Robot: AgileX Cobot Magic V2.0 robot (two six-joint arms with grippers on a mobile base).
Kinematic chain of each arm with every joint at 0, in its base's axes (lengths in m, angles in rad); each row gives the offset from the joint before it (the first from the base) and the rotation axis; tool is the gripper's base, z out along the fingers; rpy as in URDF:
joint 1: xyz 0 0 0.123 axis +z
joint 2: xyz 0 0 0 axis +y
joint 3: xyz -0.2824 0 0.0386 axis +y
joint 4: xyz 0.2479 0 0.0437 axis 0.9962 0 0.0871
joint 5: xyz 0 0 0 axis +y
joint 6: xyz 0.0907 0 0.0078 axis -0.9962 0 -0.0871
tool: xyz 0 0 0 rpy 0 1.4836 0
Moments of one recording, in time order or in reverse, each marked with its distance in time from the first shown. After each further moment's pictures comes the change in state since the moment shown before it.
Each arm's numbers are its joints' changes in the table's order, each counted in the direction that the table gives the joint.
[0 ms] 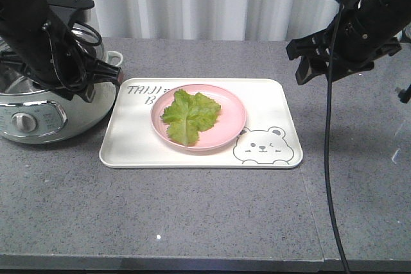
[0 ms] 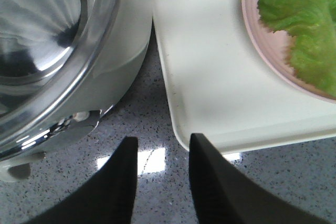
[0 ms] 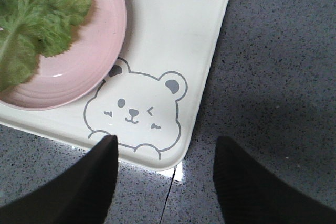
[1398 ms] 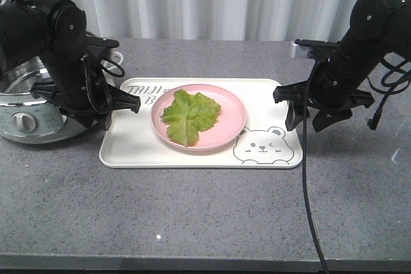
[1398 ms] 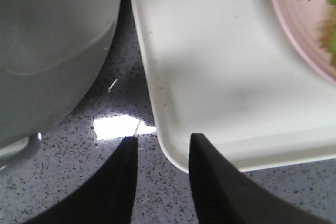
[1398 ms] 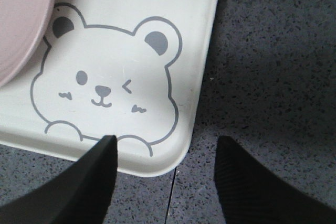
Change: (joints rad) left arm 0.000 0.162 0.006 -0.030 -0.010 0.000; right arm -0.020 0.163 0.118 0.039 -0.024 -0.052
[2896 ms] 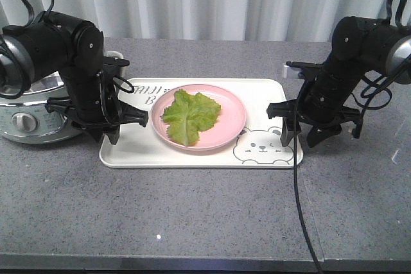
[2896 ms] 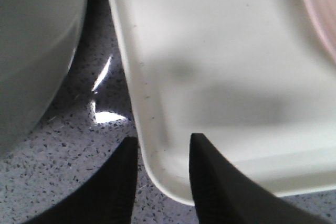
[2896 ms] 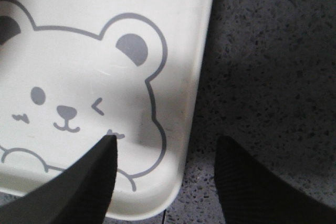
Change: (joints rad) left arm 0.000 0.090 0.000 -0.023 -0.014 0.000; right arm 0.000 0.104 0.000 -0.004 -0.020 -0.015
